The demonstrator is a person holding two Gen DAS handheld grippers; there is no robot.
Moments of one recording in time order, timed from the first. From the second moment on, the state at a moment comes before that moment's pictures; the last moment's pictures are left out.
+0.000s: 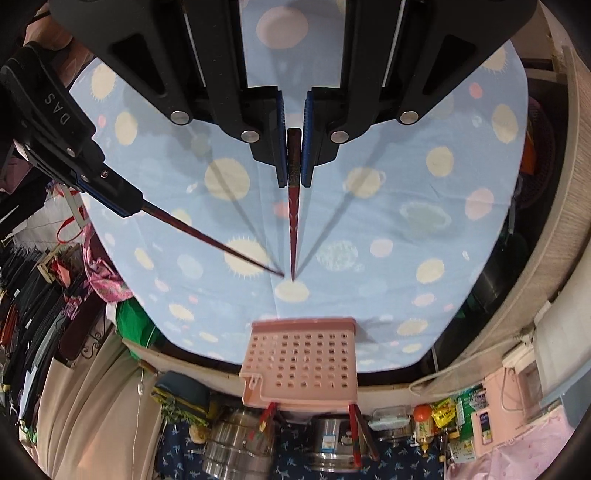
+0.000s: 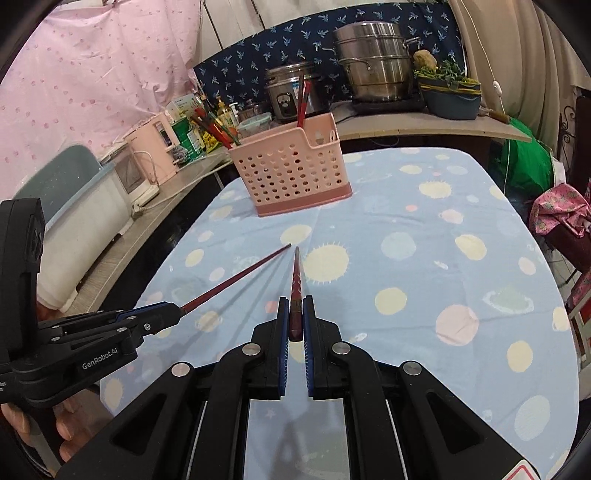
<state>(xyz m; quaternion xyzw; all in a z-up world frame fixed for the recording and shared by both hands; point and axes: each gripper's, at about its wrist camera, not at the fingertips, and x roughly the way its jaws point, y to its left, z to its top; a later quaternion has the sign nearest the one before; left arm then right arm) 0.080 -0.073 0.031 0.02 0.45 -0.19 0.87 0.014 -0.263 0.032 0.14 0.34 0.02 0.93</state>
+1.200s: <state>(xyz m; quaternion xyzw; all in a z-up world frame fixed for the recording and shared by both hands) 0.230 -0.080 0.216 -0.04 0.28 -0.18 0.94 0.162 -0.306 0.207 0.14 0.17 0.02 0.97</state>
